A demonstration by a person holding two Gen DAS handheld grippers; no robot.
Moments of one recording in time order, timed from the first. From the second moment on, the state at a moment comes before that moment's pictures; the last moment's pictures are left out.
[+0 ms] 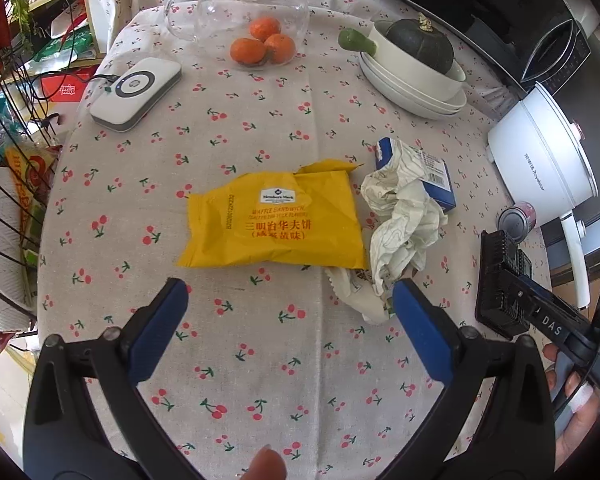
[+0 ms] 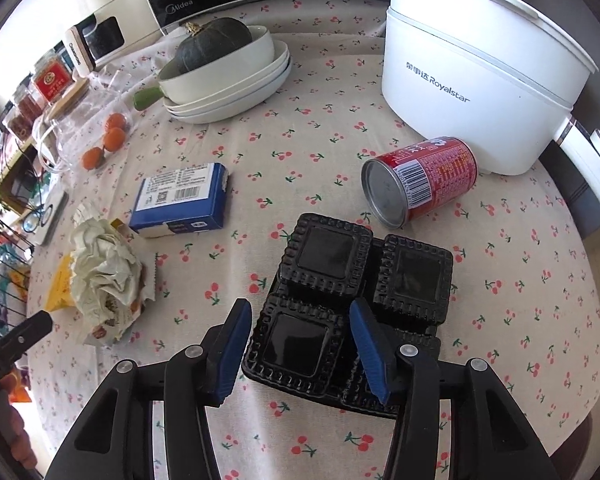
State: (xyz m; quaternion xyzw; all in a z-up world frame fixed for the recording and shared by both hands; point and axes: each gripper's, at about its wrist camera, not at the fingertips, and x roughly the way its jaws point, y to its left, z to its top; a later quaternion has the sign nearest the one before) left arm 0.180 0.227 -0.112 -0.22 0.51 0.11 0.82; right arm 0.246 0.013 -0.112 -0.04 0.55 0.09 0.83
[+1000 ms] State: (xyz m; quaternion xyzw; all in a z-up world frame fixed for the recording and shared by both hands) left arm 0.249 0.157 -0.122 -0.15 0.49 0.05 0.86; right arm 0.197 -0.066 -0.059 -0.04 0.51 0.08 0.86
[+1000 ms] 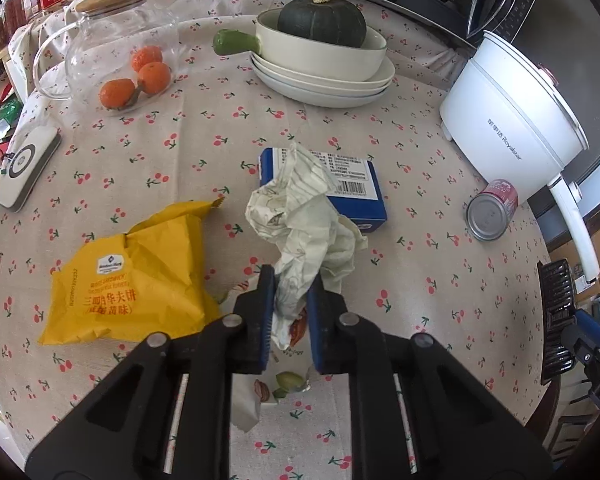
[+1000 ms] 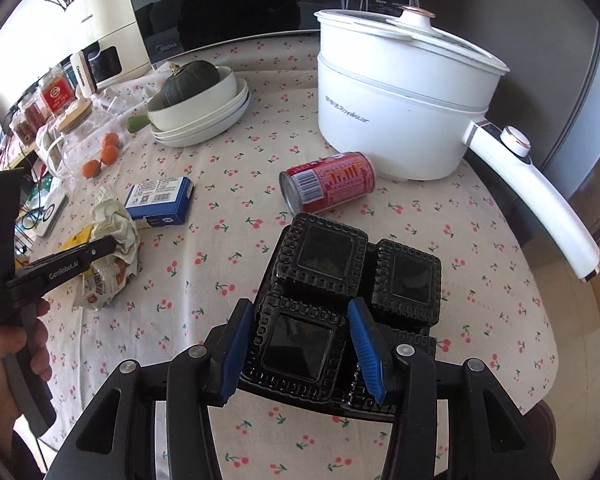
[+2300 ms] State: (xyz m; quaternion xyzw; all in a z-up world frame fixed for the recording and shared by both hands) left arm 0.149 -0.092 -0.071 -0.03 0.47 -0.22 0.86; right arm 0.035 -0.257 -0.009 0.00 0.43 -0.05 0.90
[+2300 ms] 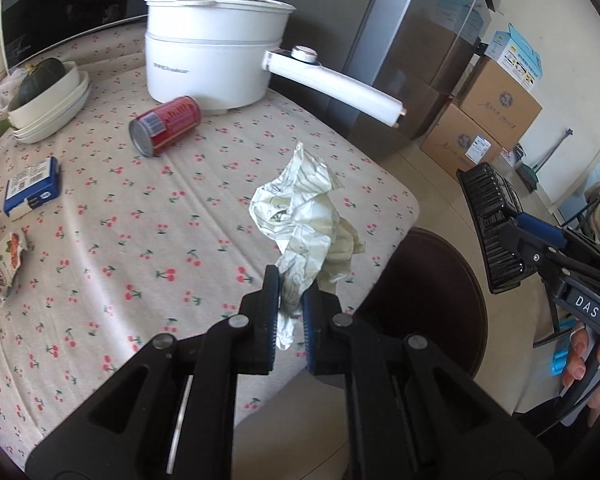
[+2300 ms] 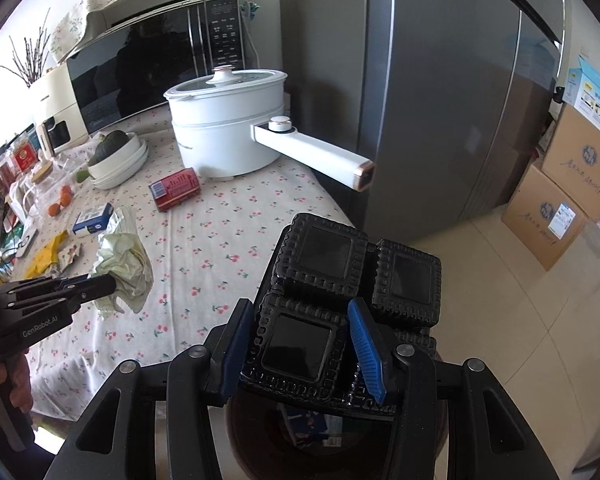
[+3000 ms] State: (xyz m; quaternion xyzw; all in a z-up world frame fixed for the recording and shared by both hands) left arm 0.121 -0.205 -0.122 0.07 0.51 -0.29 0.81; right arm -0.007 -0.340 -0.022 0.03 0.45 -0.12 0.88
